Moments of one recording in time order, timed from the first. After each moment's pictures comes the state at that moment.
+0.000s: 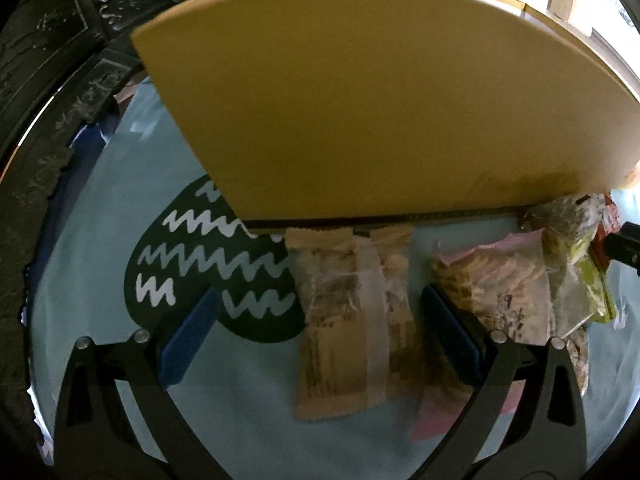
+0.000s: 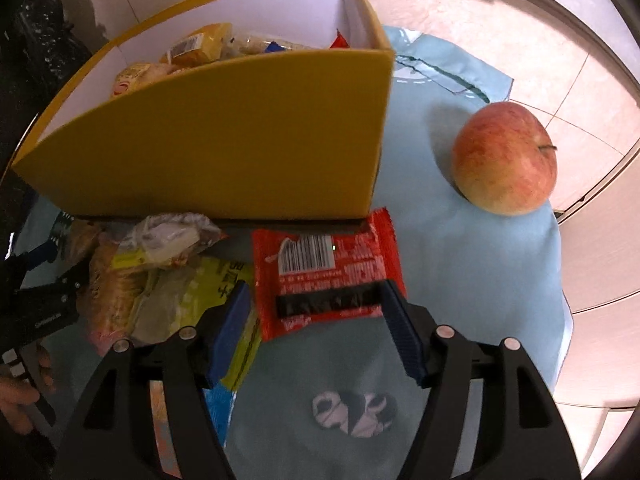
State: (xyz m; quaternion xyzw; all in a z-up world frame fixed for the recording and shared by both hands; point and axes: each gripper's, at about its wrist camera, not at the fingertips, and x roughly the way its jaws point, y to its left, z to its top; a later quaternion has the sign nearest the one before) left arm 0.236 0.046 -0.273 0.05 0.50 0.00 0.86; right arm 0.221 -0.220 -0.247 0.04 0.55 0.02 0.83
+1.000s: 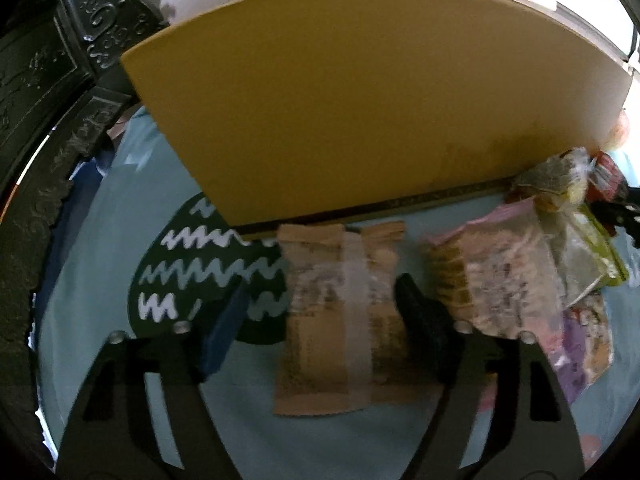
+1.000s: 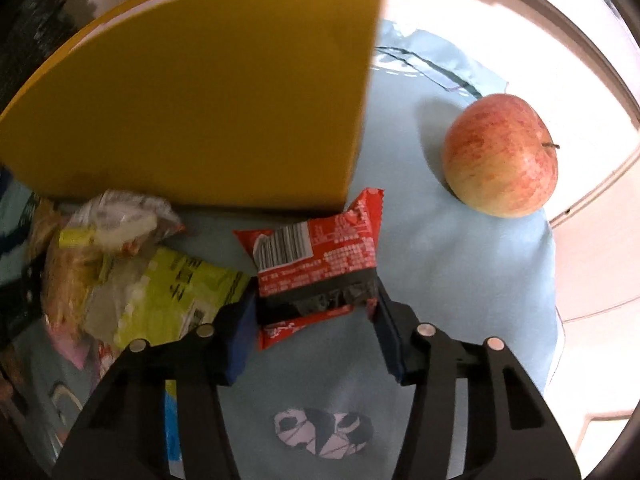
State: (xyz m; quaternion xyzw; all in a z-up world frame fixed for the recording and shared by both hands) left arm 0.217 0.040 -0.276 0.11 0.46 -0.02 0.88; right arm 0.211 -0.215 -0.267 -0.01 0.56 0.02 0.83
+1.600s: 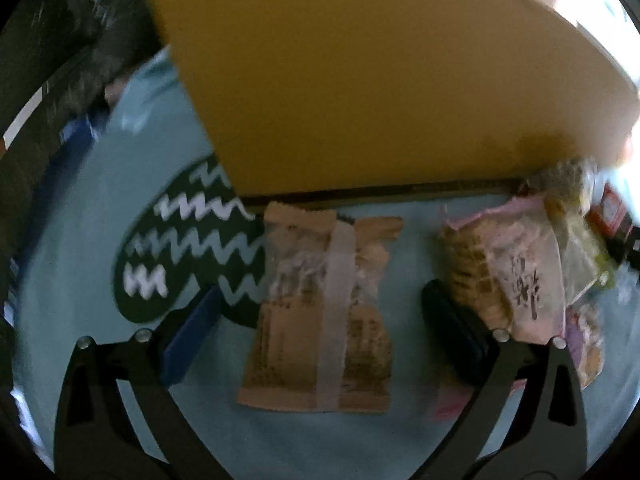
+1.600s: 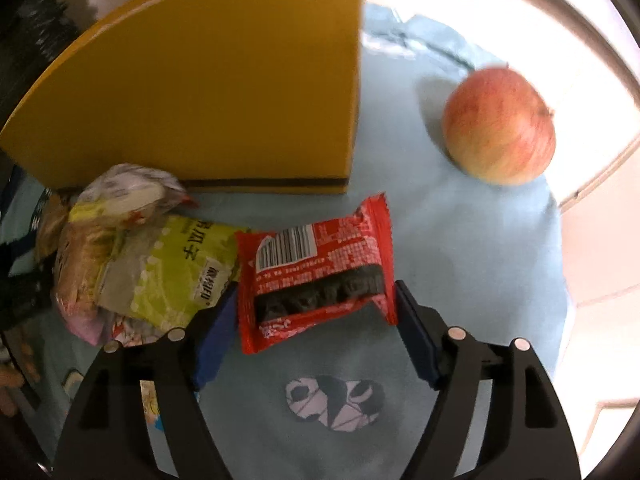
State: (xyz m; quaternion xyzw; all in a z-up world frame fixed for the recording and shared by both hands) left arm 0.220 0.045 -0.287 0.08 0.49 -0.03 0.87; right arm 0.205 -0.213 -0.275 0.02 0.58 0.01 0.82
